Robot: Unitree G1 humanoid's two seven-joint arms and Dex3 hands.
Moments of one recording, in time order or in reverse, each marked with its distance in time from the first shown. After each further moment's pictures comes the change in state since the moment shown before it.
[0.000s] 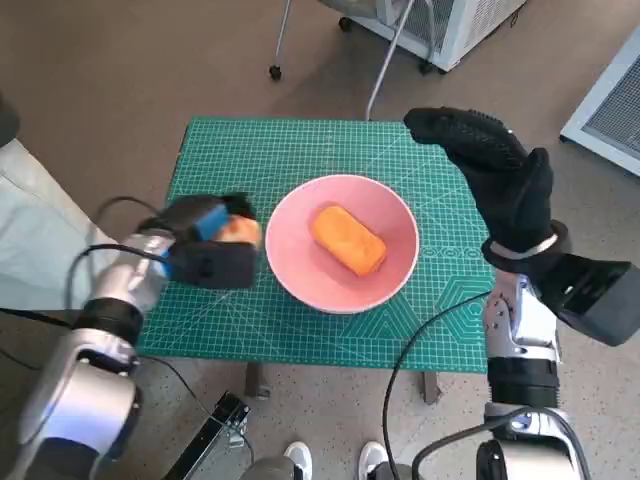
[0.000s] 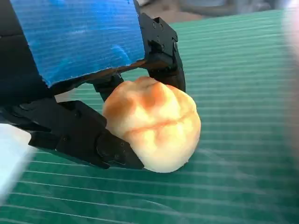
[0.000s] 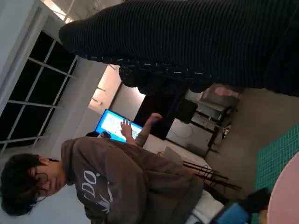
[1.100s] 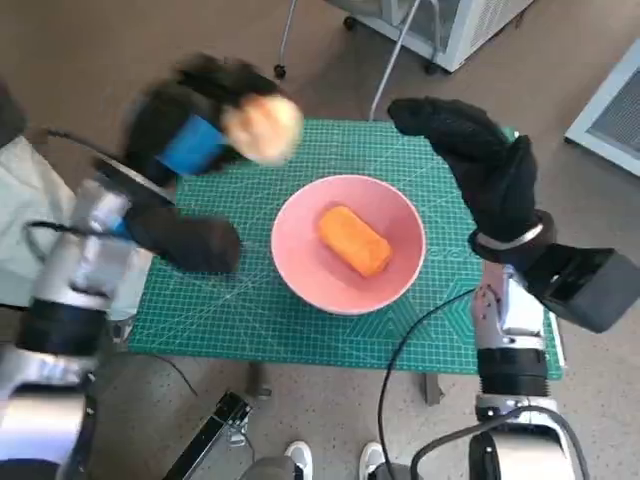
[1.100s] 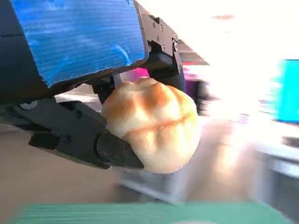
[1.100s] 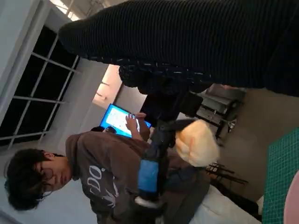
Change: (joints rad) left arm 0.124 0.052 0.182 -0.894 -0.112 -0.096 0.040; right arm -0.048 0.031 0.020 0.042 -0.012 -0.008 -0.009
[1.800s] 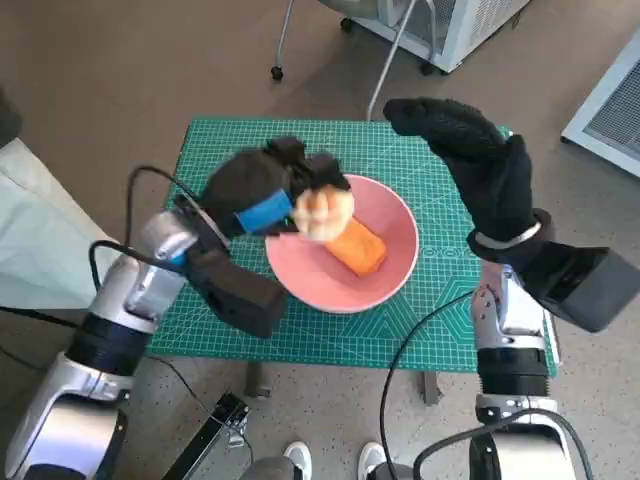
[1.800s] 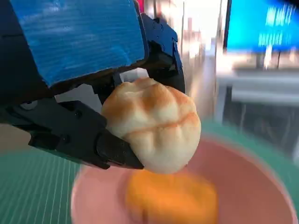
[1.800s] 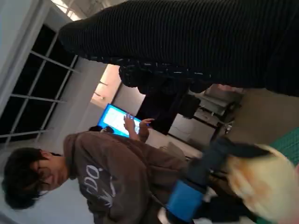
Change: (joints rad) left arm 0.069 -0.085 -0.094 0.009 -0.001 0.071 -0.310; right arm -0.002 -0.009 0.004 -0.005 -0.026 0.000 -0.014
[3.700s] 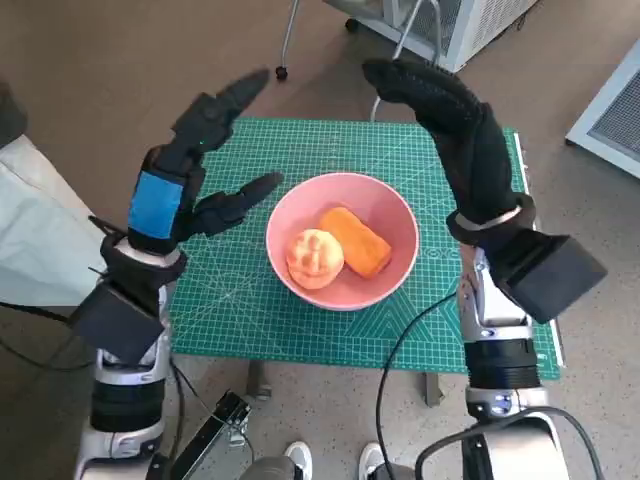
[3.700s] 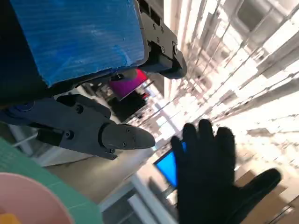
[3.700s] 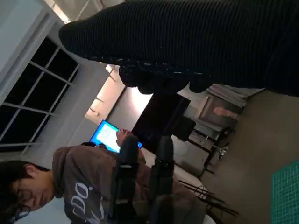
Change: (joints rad) left arm 0.245 -0.262 0.469 -0.364 -0.548 0.005 0.131; right arm -0.049 0.023 0.075 -0.067 -0.169 0.007 -0.265
